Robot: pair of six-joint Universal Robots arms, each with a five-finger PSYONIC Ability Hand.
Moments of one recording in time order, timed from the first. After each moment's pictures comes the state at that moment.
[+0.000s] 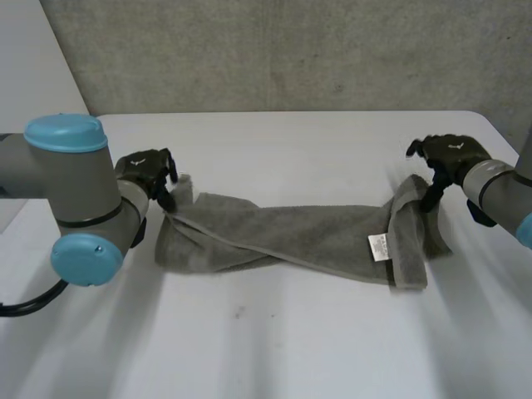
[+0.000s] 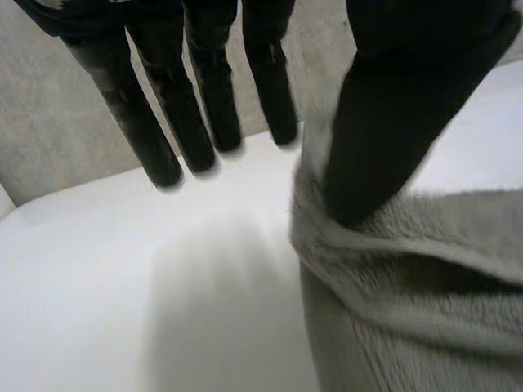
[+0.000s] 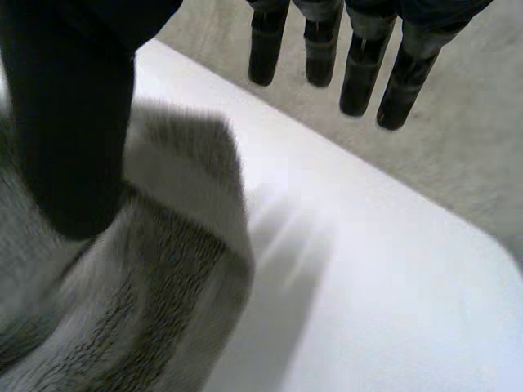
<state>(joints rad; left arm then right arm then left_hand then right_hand) 4.32 -2.20 -1.21 3.13 -1.71 3.12 1.70 -0.92 1.12 0.12 1.37 2.83 0.72 0.72 0.72 0.71 0.56 0.30 0.27 0.27 0.28 0.12</state>
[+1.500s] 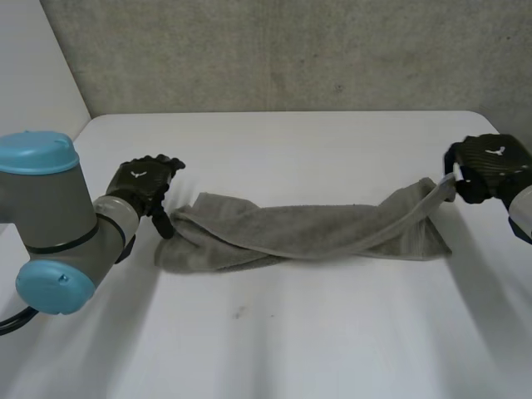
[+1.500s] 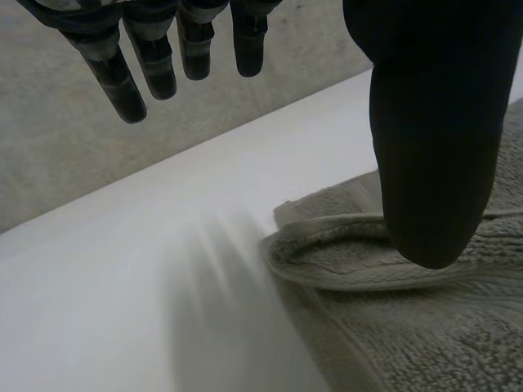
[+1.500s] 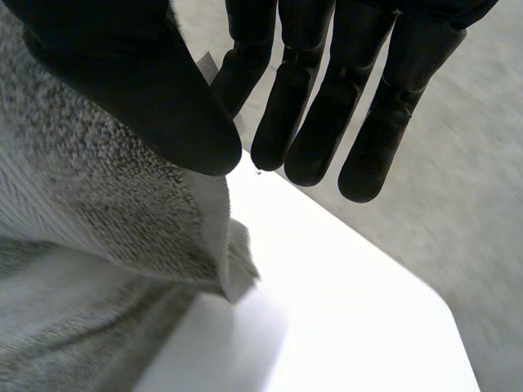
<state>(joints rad) 4.36 -2.06 -1.46 3.22 -1.55 3.28 1.53 -1.24 1.62 -0.21 1.17 2.80 0.18 0.17 0.17 0.17 0.03 1.39 1.21 1.21 1.22 1.04</state>
